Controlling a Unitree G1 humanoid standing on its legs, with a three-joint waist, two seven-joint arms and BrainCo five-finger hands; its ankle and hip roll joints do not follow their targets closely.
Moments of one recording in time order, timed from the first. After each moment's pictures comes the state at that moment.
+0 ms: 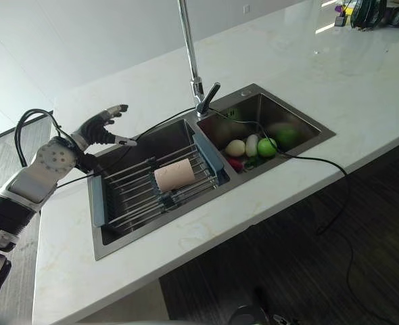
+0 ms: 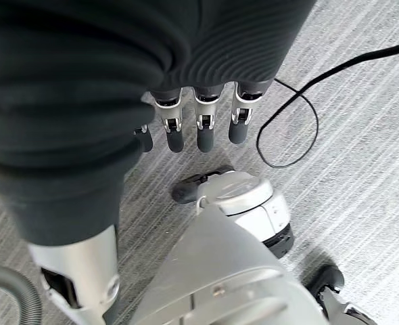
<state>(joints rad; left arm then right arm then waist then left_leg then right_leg) -0.71 0.87 -0.48 0.28 -0.17 0.14 -0.12 0.10 -0.39 0.06 1.24 0.45 -0.02 0.14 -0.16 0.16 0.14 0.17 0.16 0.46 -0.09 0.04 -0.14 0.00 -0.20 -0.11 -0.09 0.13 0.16</state>
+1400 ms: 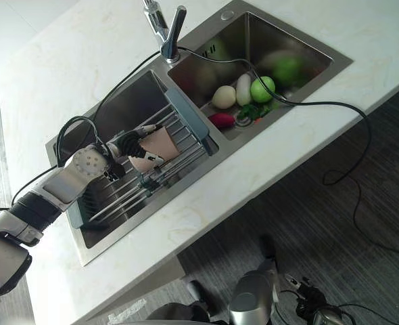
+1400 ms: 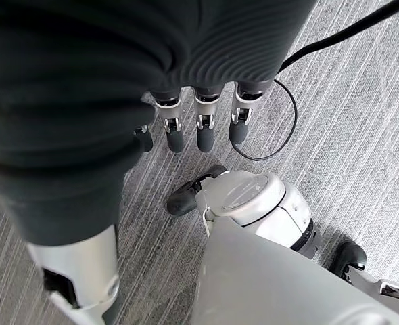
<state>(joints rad) -0.80 0.77 -0.64 0.29 -0.13 0.18 -0.20 -0.01 -0.45 -0.02 1.12 0.59 -0.03 0.13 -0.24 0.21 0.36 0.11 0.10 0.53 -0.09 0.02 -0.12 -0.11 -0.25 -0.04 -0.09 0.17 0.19</state>
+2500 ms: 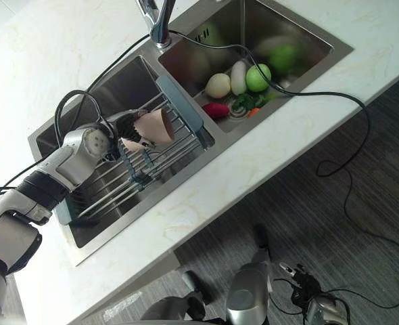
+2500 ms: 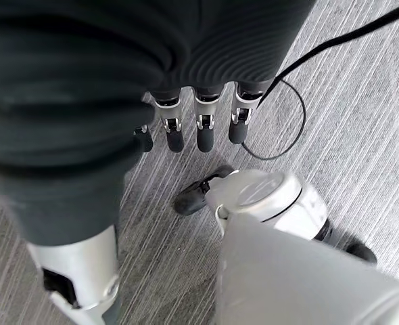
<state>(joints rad) -1.01 0.69 -0.71 0.52 0.29 0.26 -0.25 -0.05 -0.45 0.07 1.06 0.65 -0.03 0.12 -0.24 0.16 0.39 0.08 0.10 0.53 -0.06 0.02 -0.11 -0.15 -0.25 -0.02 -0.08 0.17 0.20</state>
